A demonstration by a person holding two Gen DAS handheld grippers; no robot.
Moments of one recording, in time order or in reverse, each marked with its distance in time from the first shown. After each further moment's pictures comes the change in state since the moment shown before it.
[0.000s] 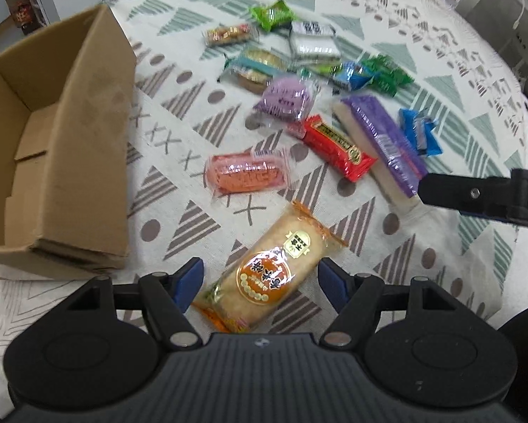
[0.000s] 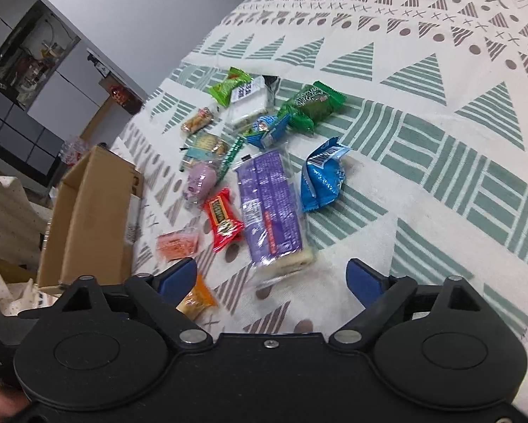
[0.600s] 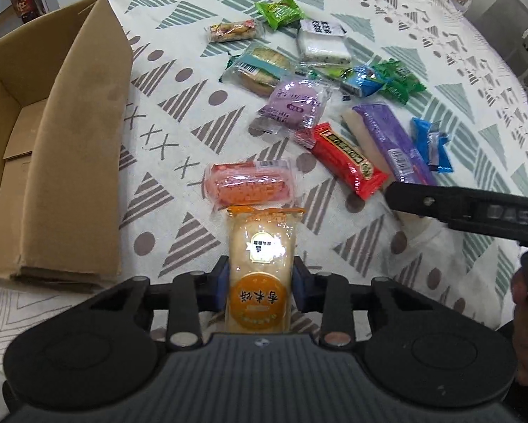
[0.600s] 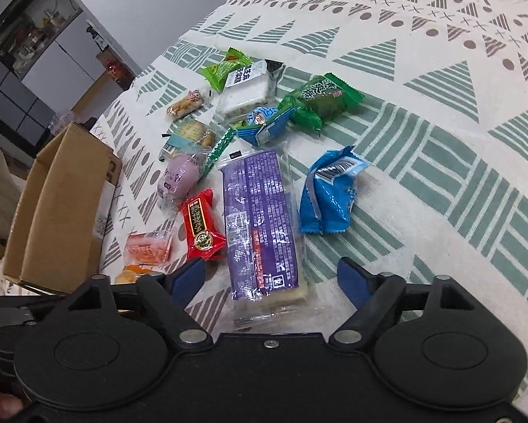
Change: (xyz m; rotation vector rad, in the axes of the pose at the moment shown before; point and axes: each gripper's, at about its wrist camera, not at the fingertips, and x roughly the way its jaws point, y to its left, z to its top) left arm 0.010 0.006 0.010 -0.033 -0.009 -0.022; right arm 0.034 0.006 0.011 -0.118 0.021 -0.061
